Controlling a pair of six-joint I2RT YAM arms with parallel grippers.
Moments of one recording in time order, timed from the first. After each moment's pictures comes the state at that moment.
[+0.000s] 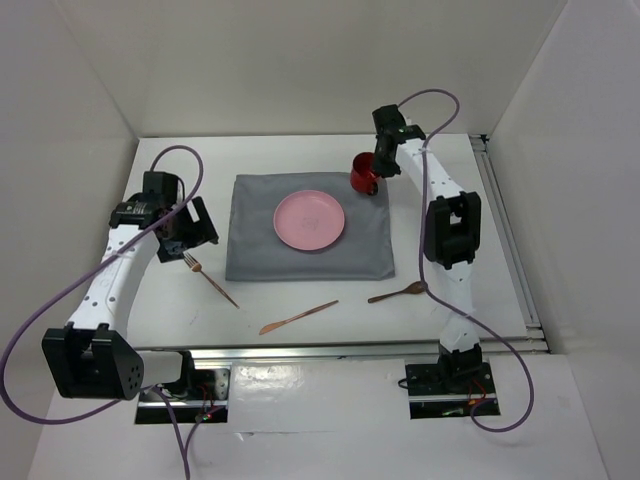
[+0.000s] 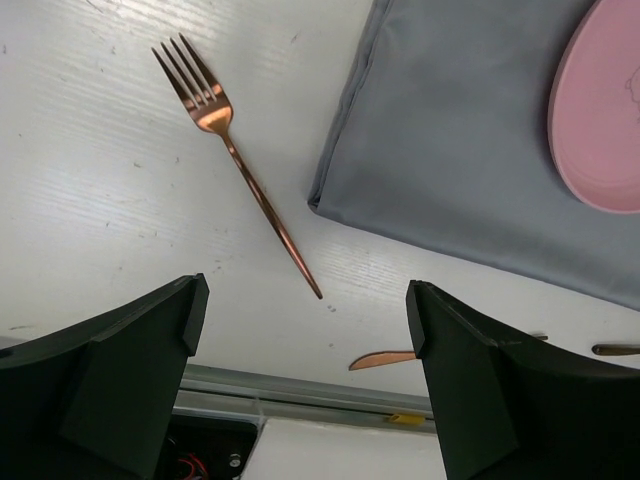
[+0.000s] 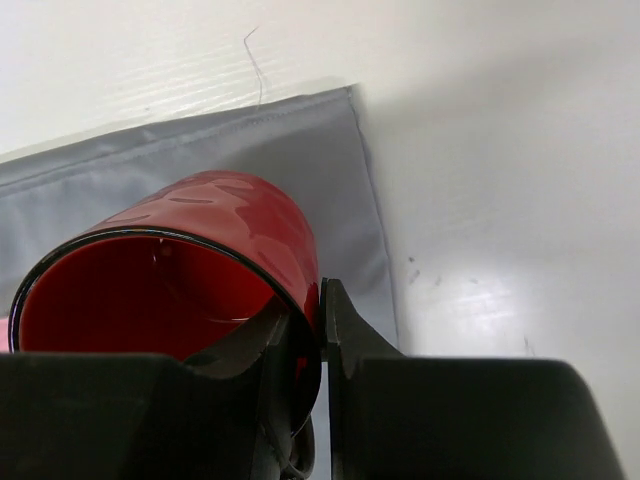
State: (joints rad) left arm 0.00 1.27 1.18 -0.98 -0.01 -0.46; right arm 0.25 2.29 2.17 -0.85 0.23 0.46
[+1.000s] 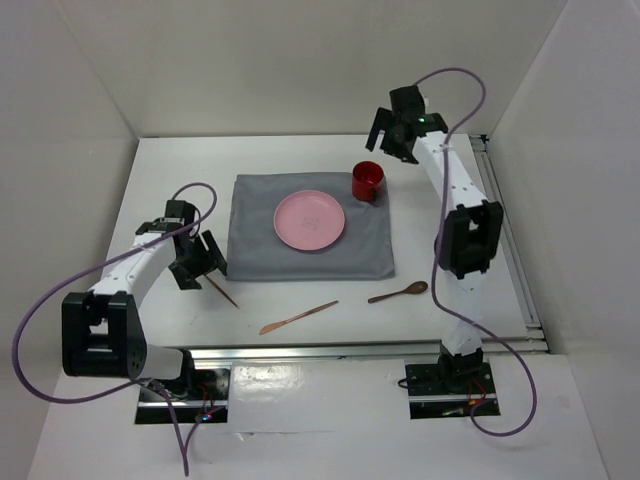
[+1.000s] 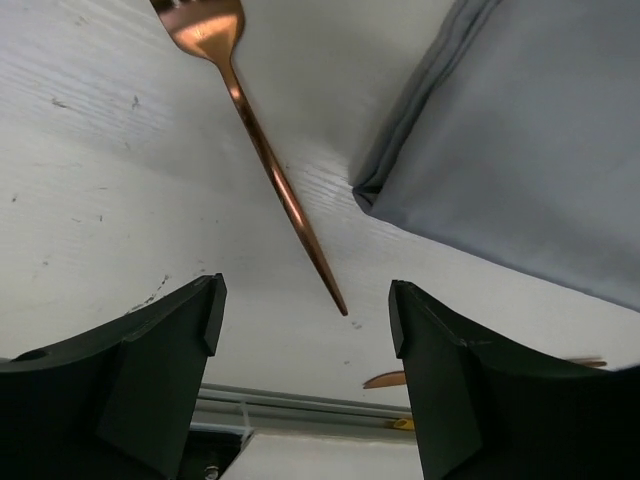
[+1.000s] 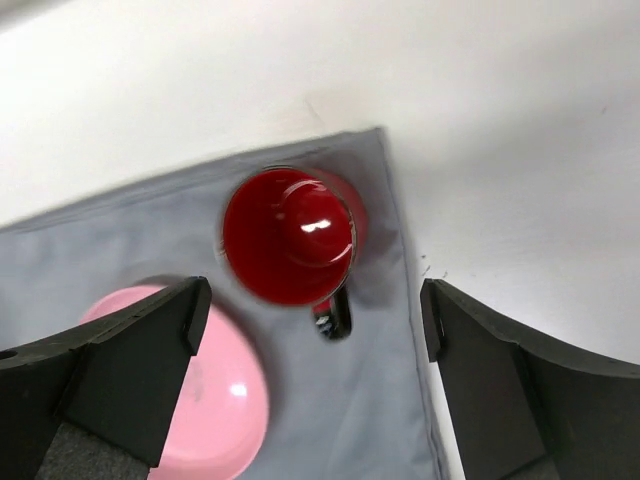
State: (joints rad) left arm 0.00 1.35 0.91 -0.82 0.04 -0.56; right arm 0.22 2.21 2.22 -0.85 0.17 0.48
